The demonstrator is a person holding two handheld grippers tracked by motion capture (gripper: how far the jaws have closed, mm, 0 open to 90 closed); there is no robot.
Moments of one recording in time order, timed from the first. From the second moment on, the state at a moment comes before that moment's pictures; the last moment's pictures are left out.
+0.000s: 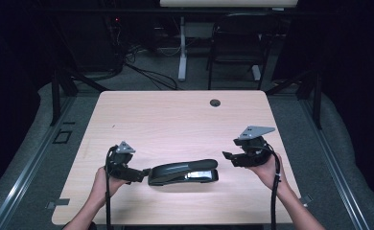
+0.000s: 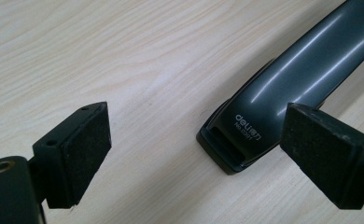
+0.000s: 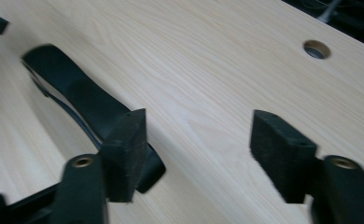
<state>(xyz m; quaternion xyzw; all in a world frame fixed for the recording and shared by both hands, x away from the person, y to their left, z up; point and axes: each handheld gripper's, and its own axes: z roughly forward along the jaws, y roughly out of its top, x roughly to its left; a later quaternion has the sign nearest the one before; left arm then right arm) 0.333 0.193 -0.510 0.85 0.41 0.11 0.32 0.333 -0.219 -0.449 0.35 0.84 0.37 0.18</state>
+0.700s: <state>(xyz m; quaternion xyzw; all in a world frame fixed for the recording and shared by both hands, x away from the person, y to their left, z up) 0.338 0.198 -0.511 0.83 0.44 0.14 0.32 0.341 -0.283 -0.511 0.47 0.81 0.28 0.18</state>
